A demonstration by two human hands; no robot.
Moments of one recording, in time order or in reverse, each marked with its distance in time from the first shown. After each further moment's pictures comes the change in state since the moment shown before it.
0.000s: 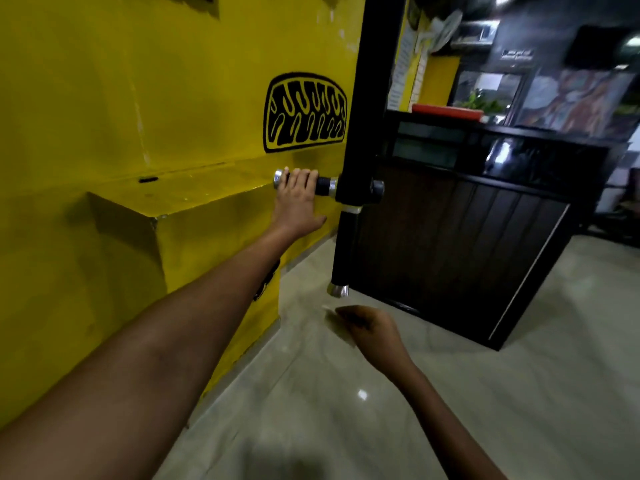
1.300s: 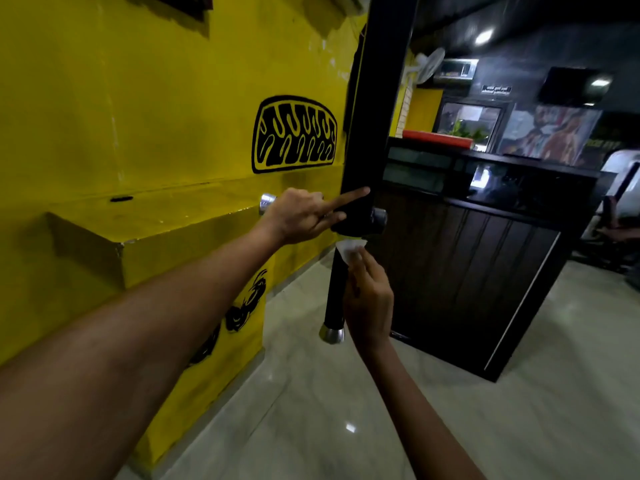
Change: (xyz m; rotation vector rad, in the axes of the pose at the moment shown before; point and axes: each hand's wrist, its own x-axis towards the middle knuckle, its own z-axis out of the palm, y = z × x) left_hand 0.055 -0.018 0.004 -0.061 0.264 0.584; right_hand 0.130 0.015 0.017 -0.304 0.733 -0.474
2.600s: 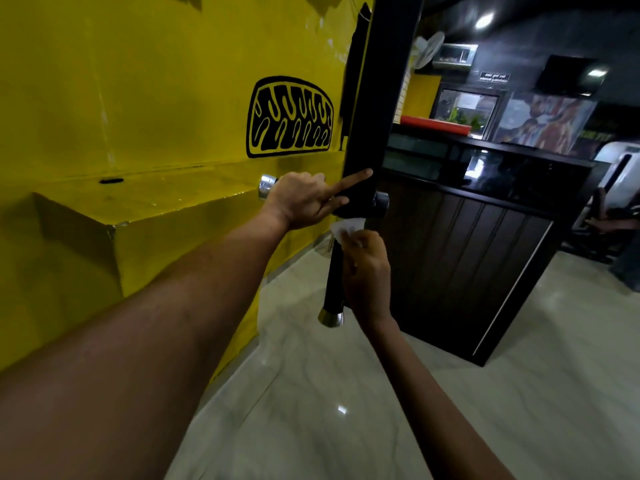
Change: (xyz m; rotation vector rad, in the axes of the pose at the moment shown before) left_hand -0.002 0.008 0.007 0.063 0.051 -0.069; right_hand 0.015 -0.004 -0.005 -0.010 -0.064 -0.110
